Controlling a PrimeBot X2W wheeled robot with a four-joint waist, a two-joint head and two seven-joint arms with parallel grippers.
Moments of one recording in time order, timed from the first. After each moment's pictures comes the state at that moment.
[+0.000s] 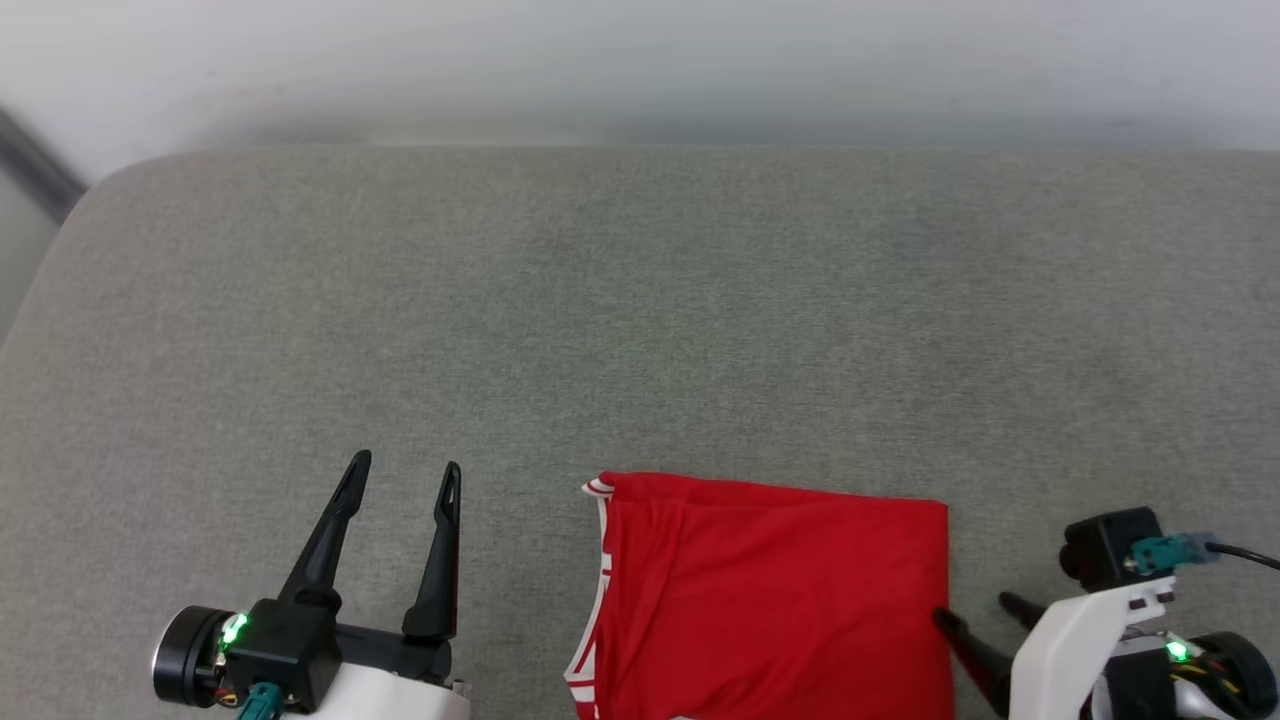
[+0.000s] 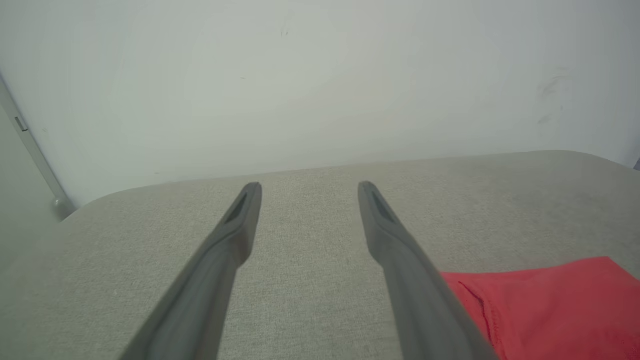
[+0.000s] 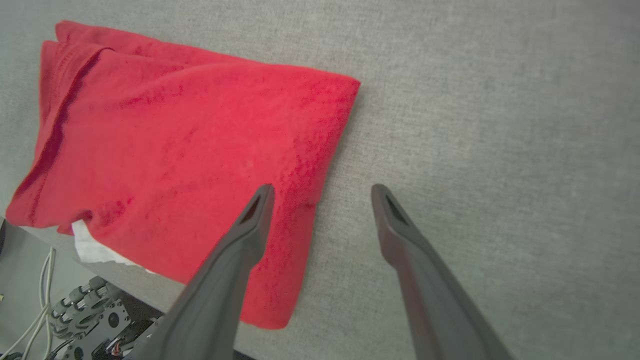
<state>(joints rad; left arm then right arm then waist) 0.08 0.06 -0.03 -0.13 -0.04 -0.13 -0.26 0.07 -0.20 0.07 -0.19 0.36 0.13 0.73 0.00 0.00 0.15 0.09</state>
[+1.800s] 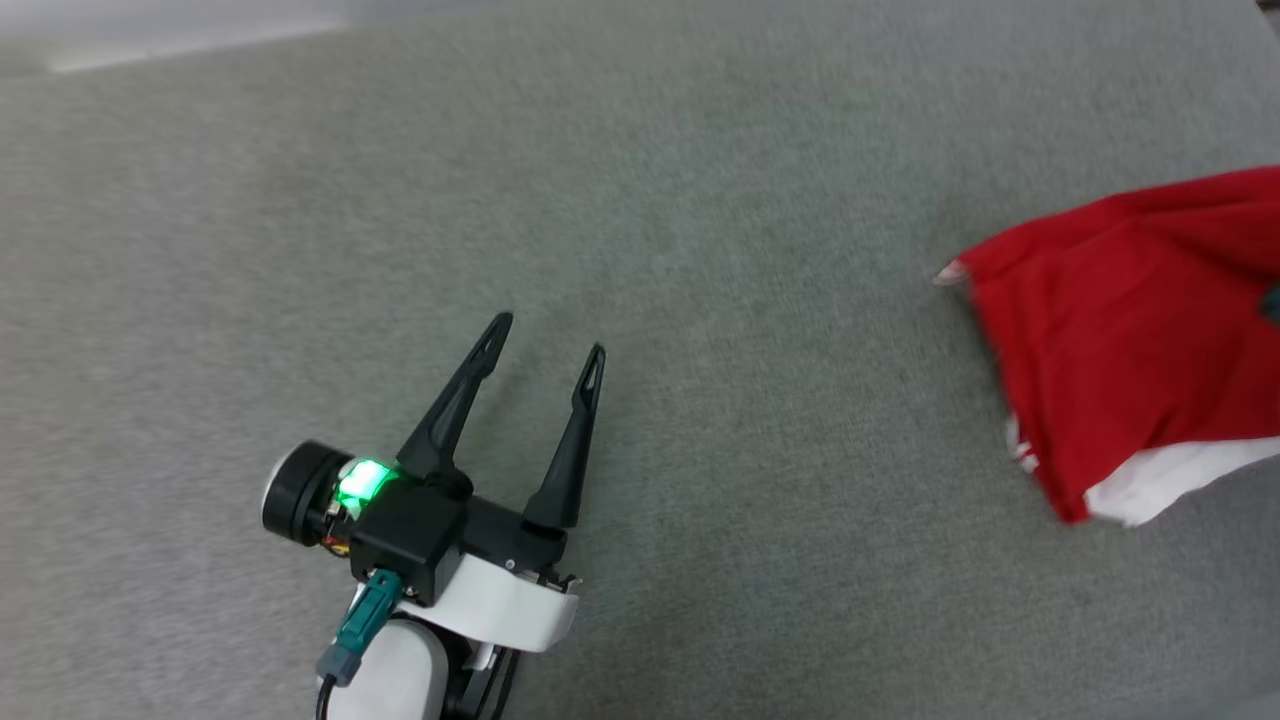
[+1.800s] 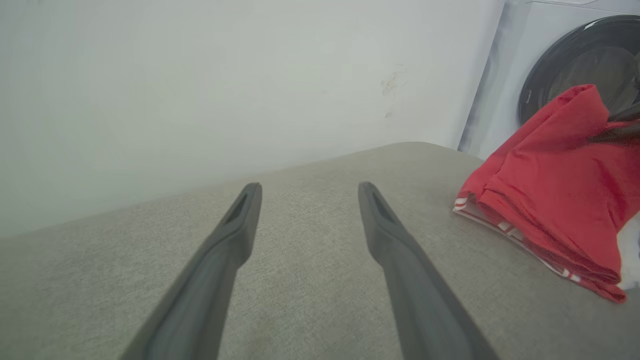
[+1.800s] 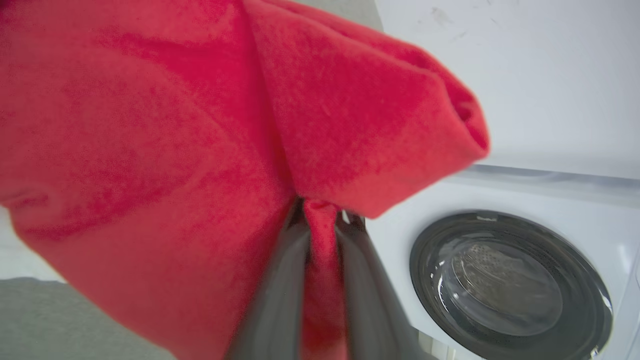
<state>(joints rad) -0.16 0.06 -0.24 -0.09 -0.03 -0.13 -0.26 -0.52 -0.97 0.50 -0.02 0.09 0.13 0.55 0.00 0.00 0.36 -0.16</state>
